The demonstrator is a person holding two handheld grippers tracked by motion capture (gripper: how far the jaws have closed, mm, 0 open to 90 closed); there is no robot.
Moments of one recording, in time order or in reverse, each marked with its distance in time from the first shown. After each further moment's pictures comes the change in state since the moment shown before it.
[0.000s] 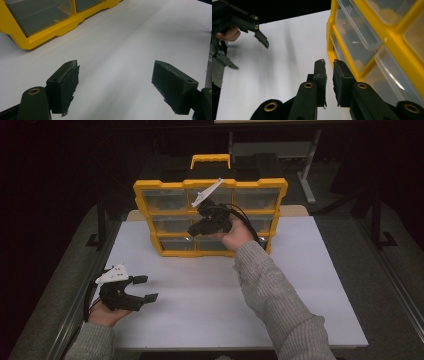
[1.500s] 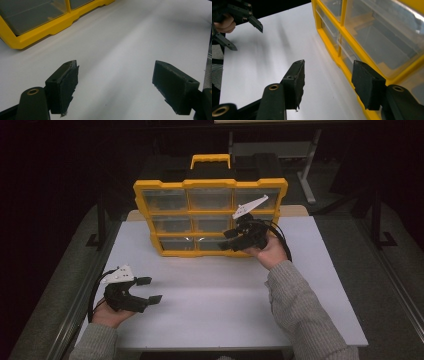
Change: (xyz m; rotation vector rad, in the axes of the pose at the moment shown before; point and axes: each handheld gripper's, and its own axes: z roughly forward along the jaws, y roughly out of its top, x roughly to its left) left arm -0.007 0.002 0.009 0.023 -0.009 -0.006; right arm 0.001 -0.087 -0.046 -0.071 -0.046 0.176
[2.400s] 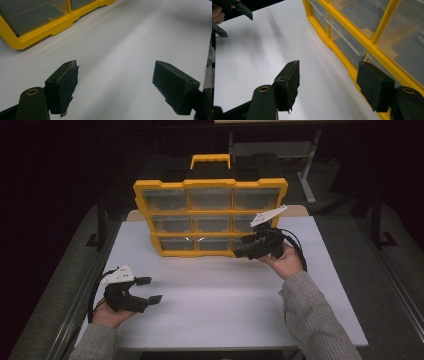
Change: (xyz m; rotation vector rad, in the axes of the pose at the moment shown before) left arm -0.002 0.002 -0.001 -0.003 0.005 0.004; right arm -0.005 -0.040 -0.023 -0.005 -0.055 0.062
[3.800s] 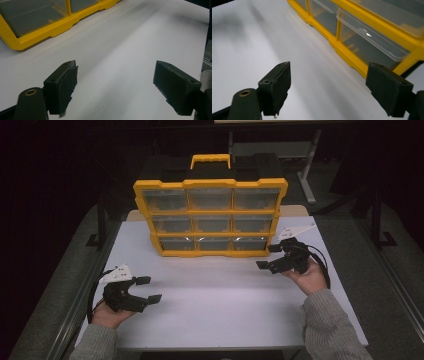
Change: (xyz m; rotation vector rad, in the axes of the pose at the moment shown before) left arm 0.000 0.000 -0.002 -0.025 -0.008 -0.028; right arm -0.008 -0.066 -0.037 -0.014 -0.120 0.066
